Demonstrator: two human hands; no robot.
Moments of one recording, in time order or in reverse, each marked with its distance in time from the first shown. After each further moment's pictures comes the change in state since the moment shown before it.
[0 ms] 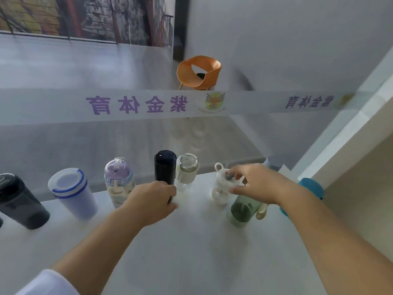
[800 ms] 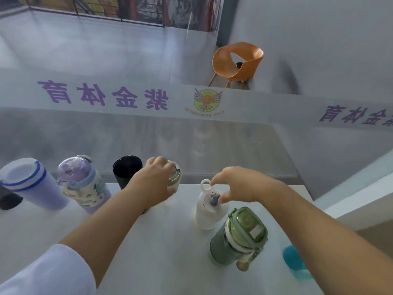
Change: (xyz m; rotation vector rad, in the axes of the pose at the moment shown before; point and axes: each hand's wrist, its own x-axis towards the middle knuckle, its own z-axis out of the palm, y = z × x) left_hand 0.144 0.055 0.015 -0.104 0.024 -0.317; right_hand 0.166 0.097 -0.013 -0.232 -0.294 -0.379
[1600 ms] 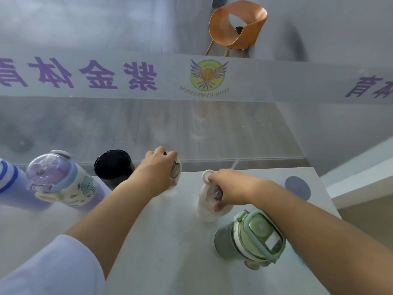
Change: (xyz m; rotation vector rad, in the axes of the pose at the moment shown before) left_hand 0.051 -0.008 0.025 -0.084 -0.179 -0.087; right_hand 0.060 0.015 0.052 0.045 -0.127 0.013
